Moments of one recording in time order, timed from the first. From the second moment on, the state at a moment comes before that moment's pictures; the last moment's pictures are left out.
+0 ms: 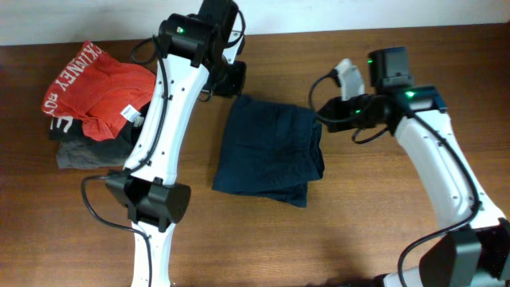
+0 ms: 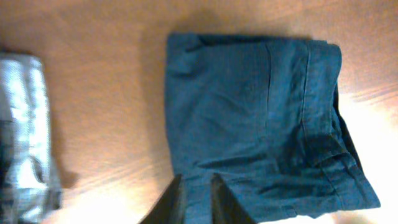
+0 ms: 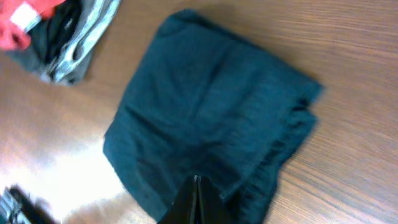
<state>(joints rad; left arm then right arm) -0.38 2.27 2.60 -1.60 0.08 -0.12 0.10 1.63 1.42 -0.88 -0.53 -0.02</state>
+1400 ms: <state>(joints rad) -0.38 2.34 1.95 -1.14 0.27 -0.11 0.20 1.83 1.39 -0.61 -0.30 0.04</state>
